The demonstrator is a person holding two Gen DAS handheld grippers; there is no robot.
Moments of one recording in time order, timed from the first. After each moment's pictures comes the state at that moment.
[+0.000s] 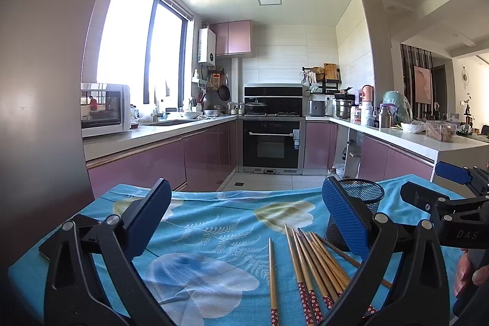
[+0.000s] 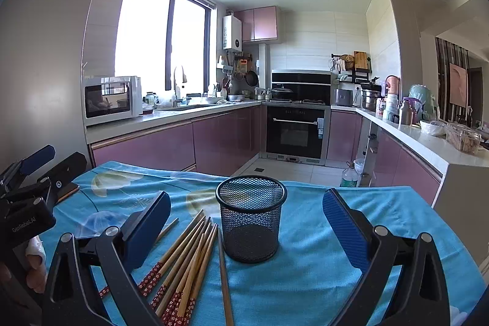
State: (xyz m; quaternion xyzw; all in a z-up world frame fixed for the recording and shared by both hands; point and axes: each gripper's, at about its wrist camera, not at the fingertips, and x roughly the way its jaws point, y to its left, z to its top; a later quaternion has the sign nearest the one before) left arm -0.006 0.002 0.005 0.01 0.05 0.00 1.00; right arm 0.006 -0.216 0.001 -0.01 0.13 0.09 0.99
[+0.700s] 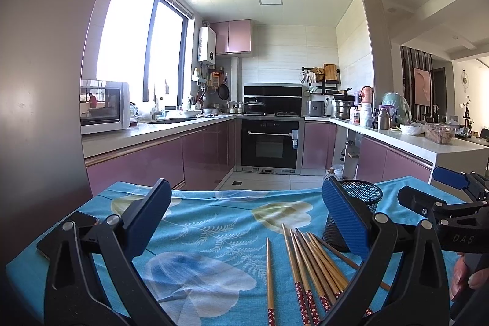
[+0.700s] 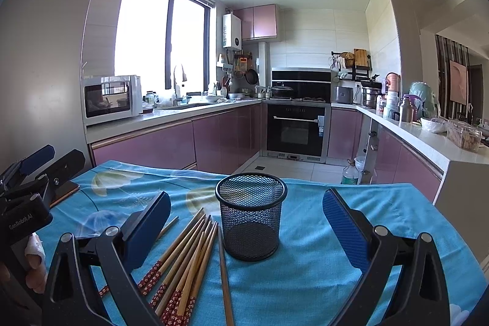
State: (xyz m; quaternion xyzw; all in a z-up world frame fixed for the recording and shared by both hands) left arm -0.011 0.001 0.007 0.01 0.05 -0.01 1.00; right arm 0.006 -0.217 0.000 -0.01 0.14 0.10 0.99
